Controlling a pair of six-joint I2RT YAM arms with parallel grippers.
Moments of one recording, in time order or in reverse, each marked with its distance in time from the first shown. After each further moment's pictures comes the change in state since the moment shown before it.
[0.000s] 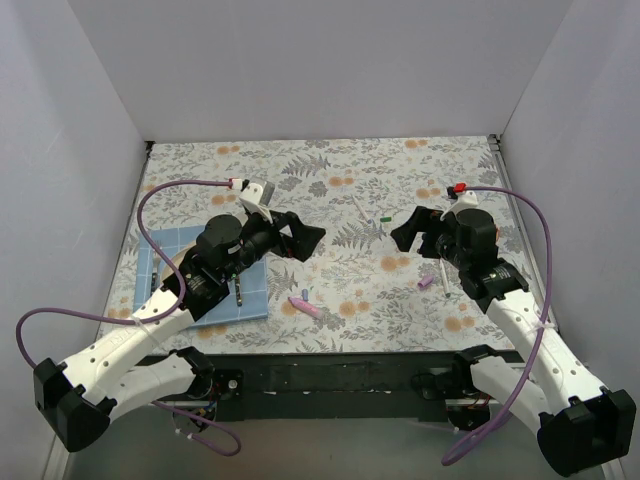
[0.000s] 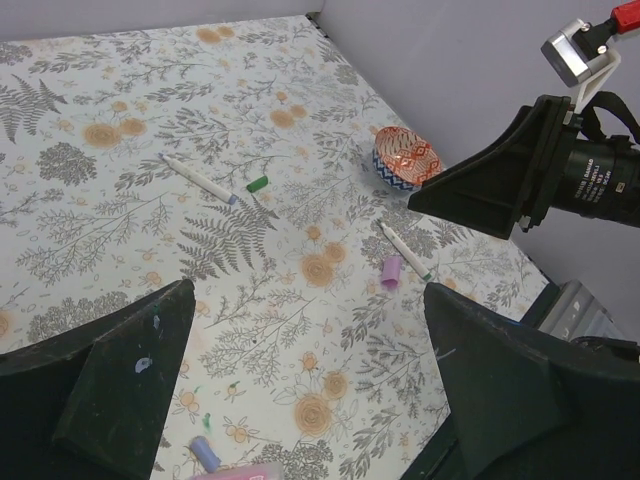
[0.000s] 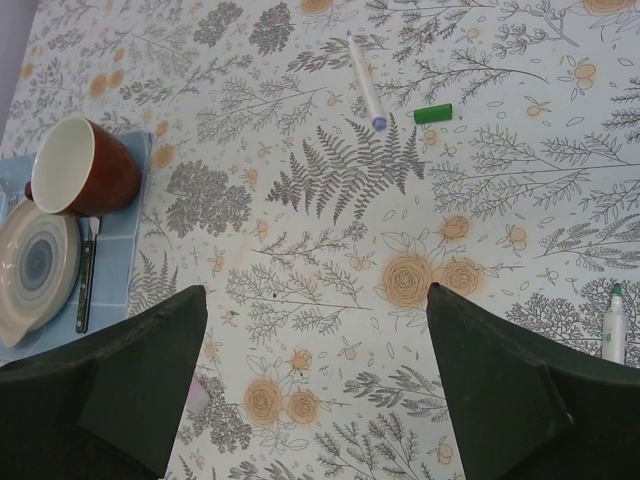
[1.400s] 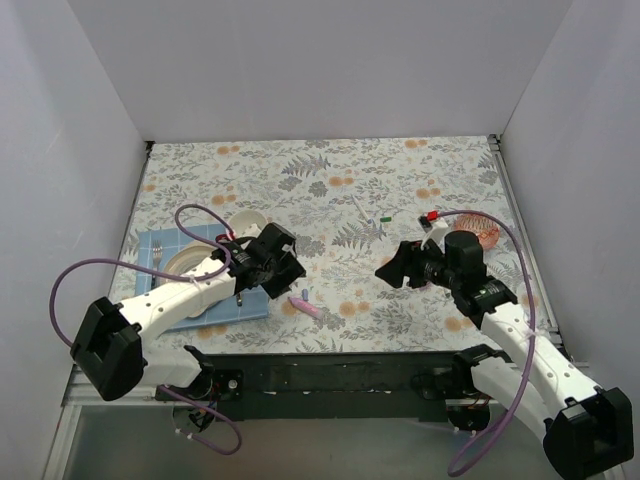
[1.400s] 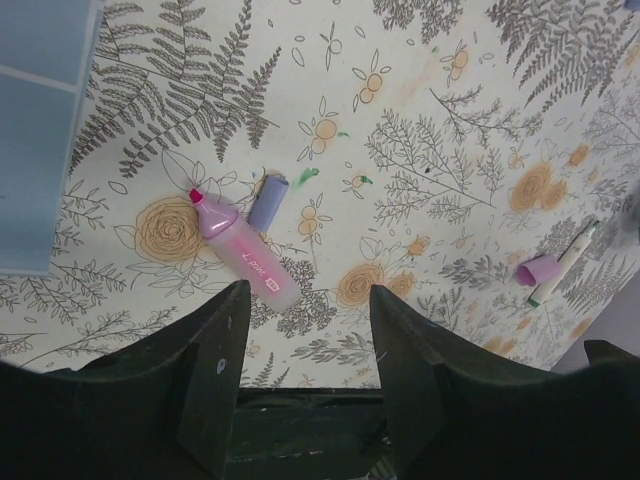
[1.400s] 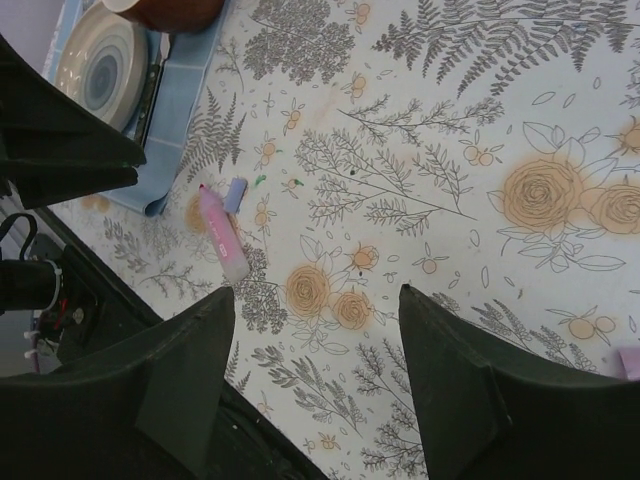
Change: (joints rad) left arm -0.021 0.341 0.059 -0.659 -0.208 -0.962; right arm 0.041 -0.049 -0.192 0.058 -0.324 -0.062
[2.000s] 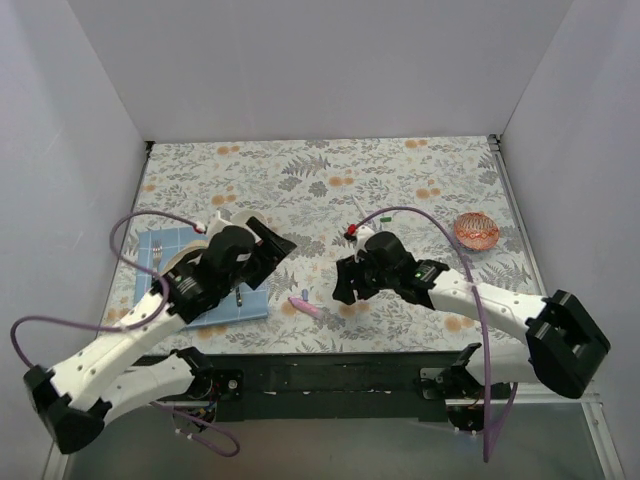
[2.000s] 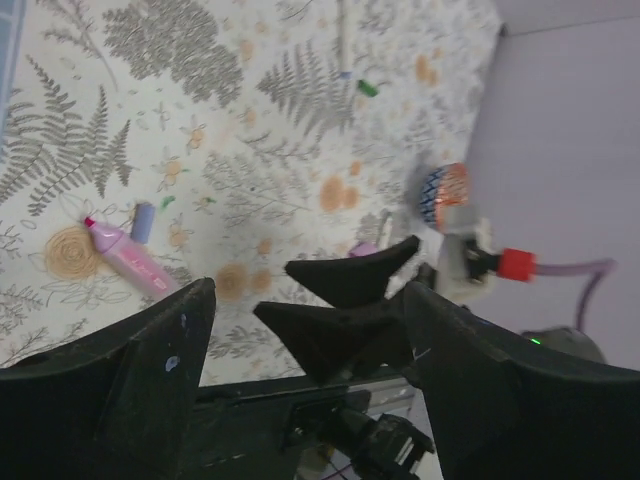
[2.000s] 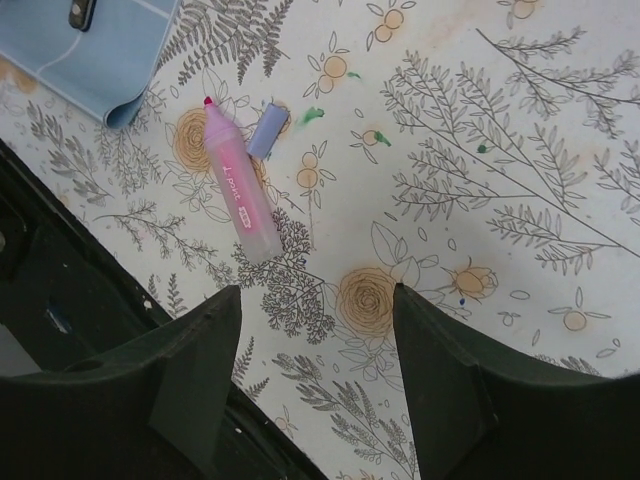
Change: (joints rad) left arm -0.022 -0.310 0.037 -0.011 -0.097 0.018; right arm 0.450 0.426 0.173 0.035 0.245 -0.016
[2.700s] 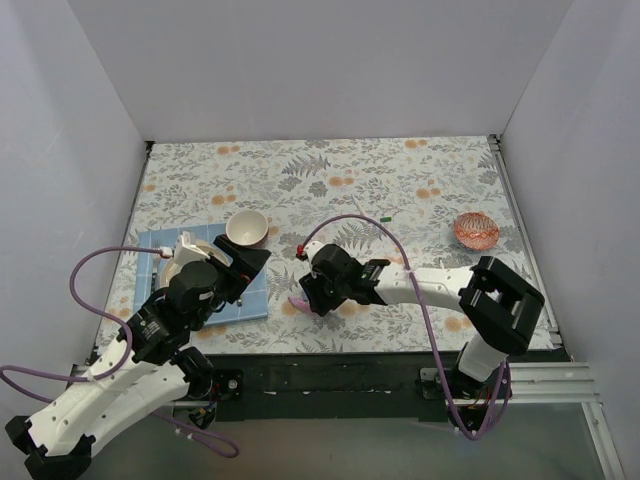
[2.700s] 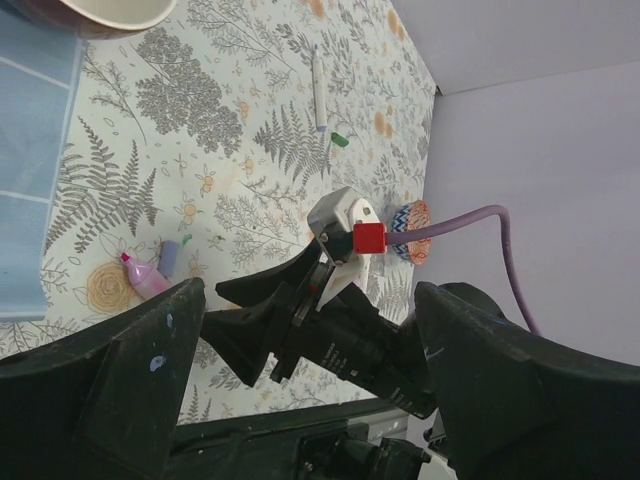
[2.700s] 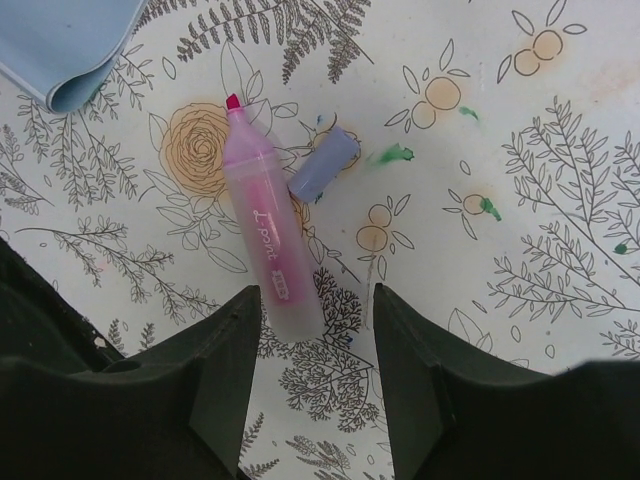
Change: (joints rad) left arm 0.000 -0.426 -0.232 0.084 -0.120 0.054; right arm 0.229 0.380 0.240 -0.035 0.159 -0.089
